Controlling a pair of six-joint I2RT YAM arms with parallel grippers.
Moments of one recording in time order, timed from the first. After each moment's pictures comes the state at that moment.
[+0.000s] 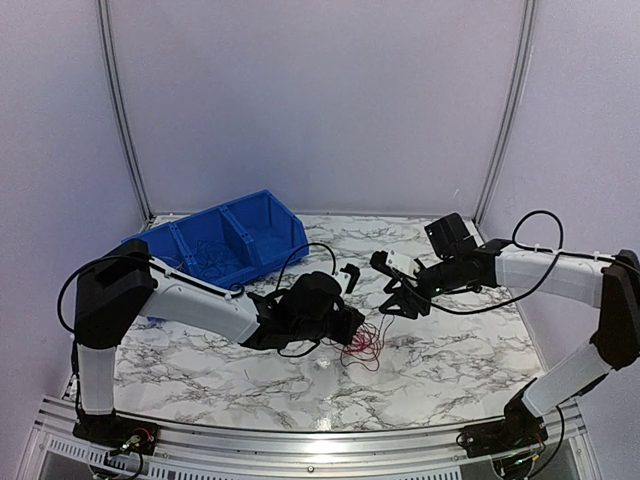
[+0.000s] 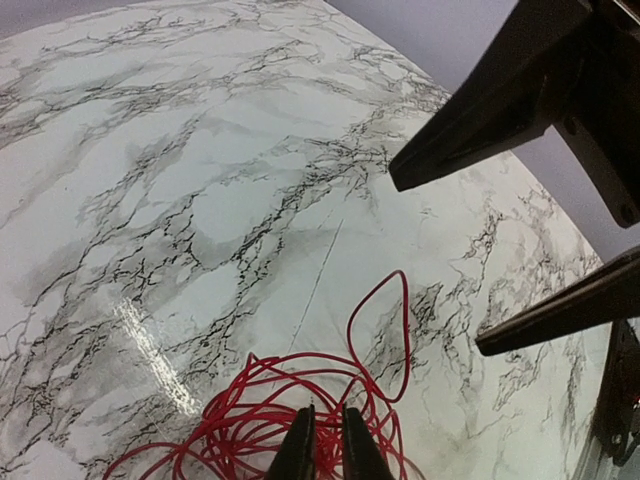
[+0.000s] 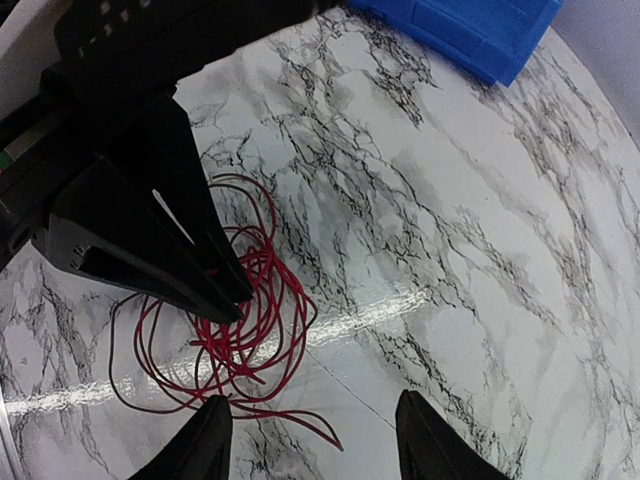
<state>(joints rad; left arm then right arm) -1.12 2.04 1.24 0.27 -0.13 -0.50 0.52 1.45 0.94 -0.40 -0.46 -0.59</state>
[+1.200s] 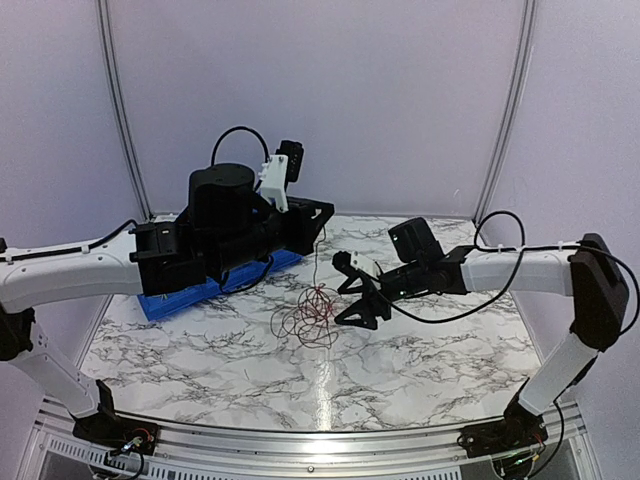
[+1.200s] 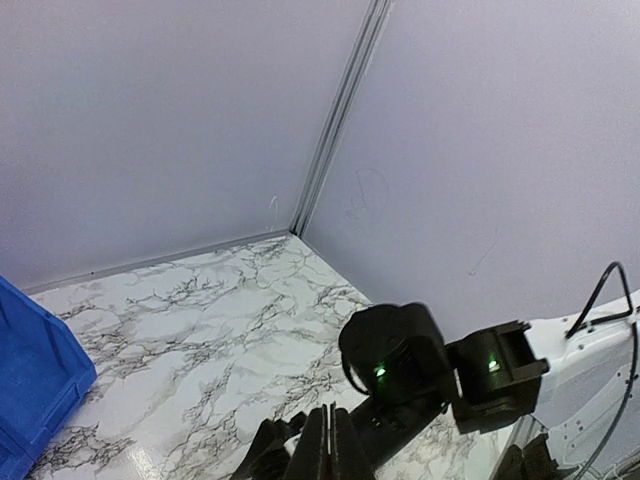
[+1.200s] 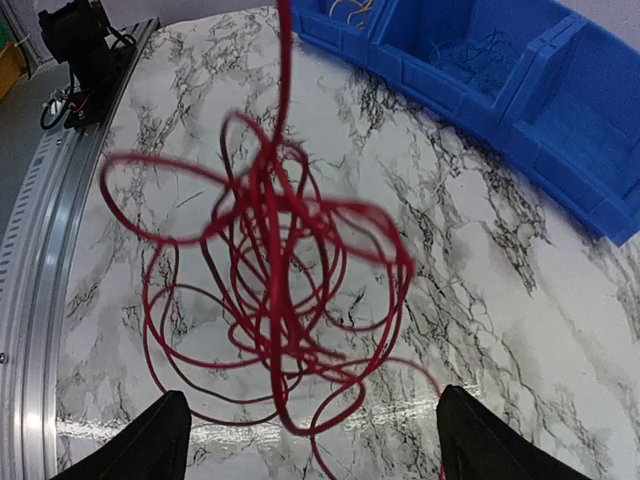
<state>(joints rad) -1.12 1.50 1.32 0.04 -0.28 -0.38 0.68 1.60 1.00 -0.15 -0.65 -0.44</state>
